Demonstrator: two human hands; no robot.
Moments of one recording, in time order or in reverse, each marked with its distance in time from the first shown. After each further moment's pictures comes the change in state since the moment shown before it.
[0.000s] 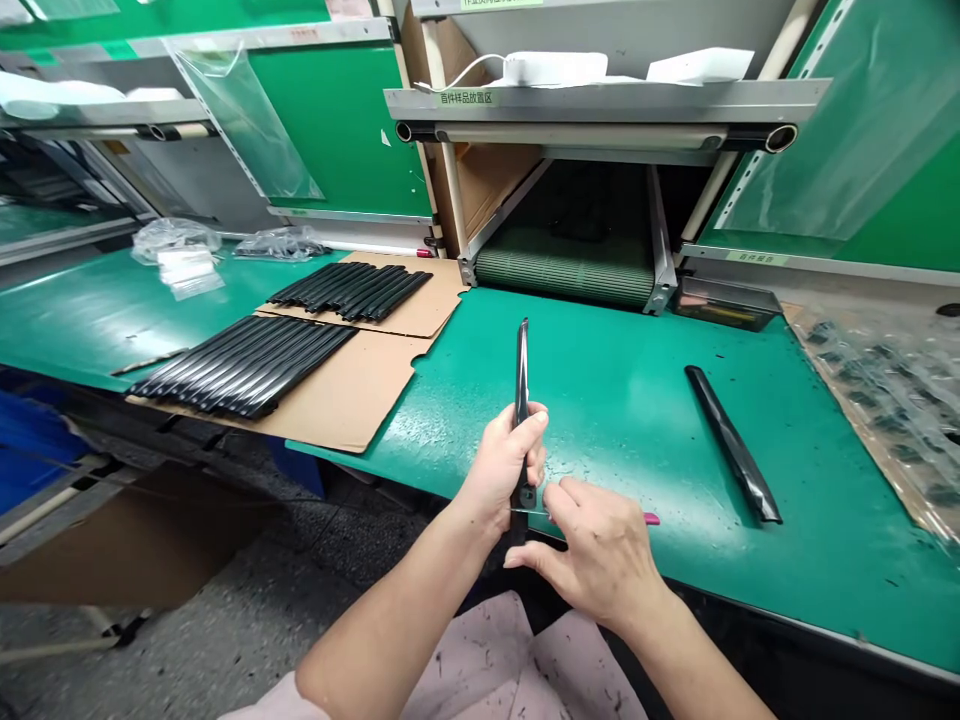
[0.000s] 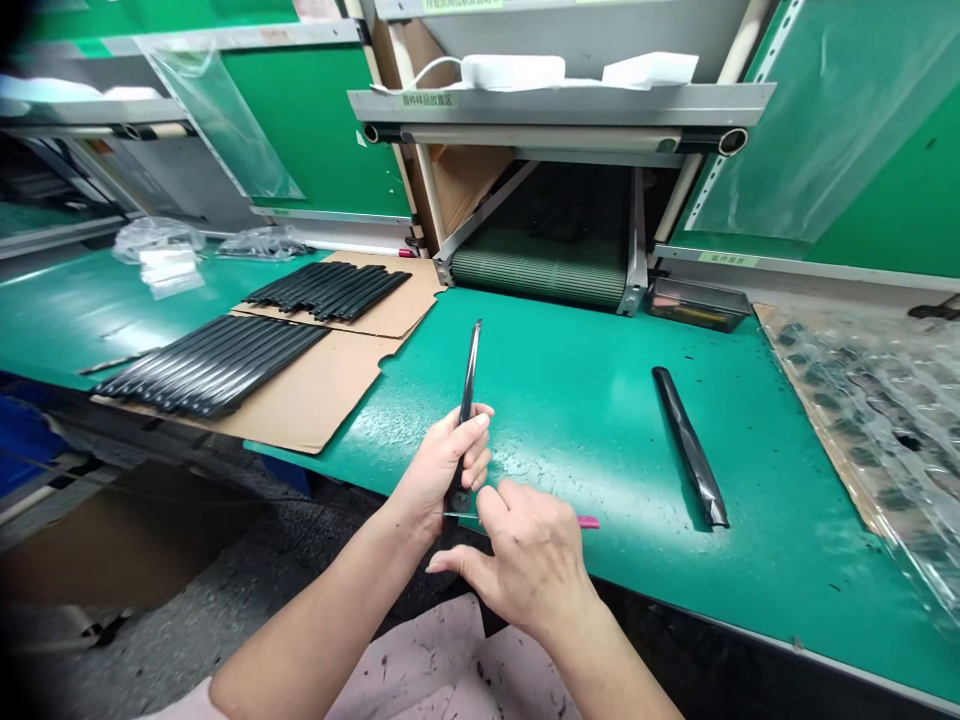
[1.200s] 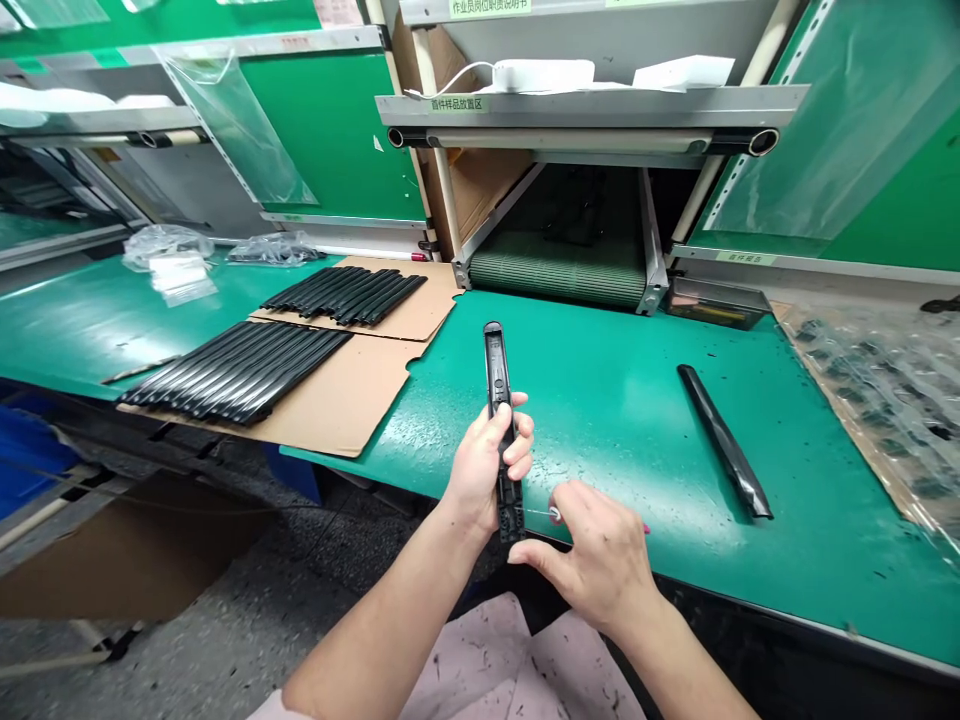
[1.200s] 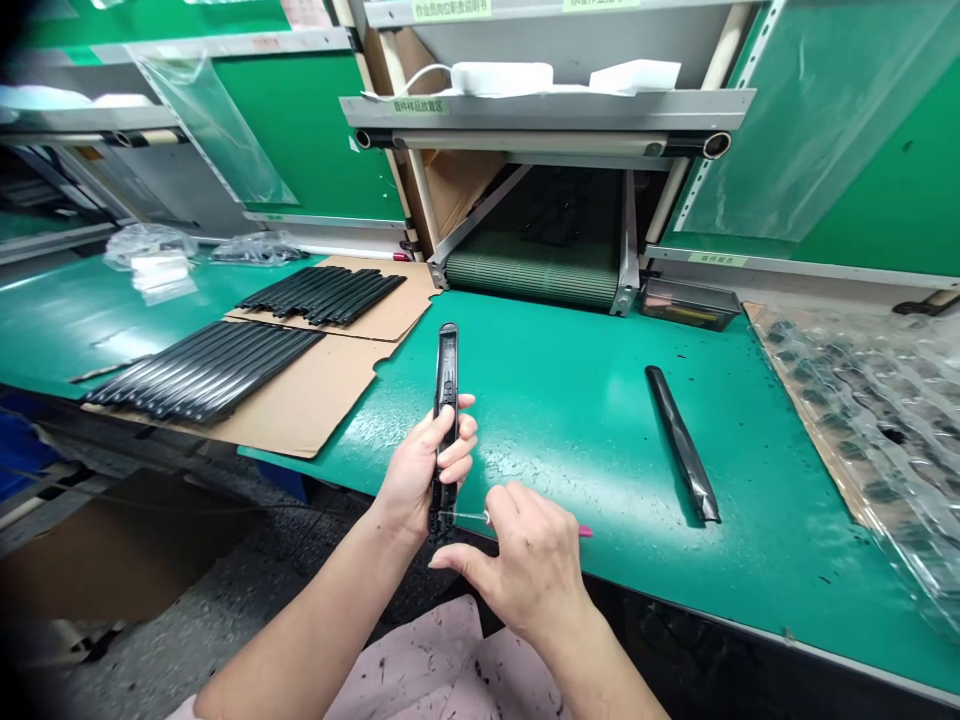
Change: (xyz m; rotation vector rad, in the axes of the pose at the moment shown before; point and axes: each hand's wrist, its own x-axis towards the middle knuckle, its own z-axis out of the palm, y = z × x) left_hand -0.002 0.007 -0.006 -0.304 -0.002 0.048; right_hand -0.008 -0.002 0.001 0.104 0.131 0.134
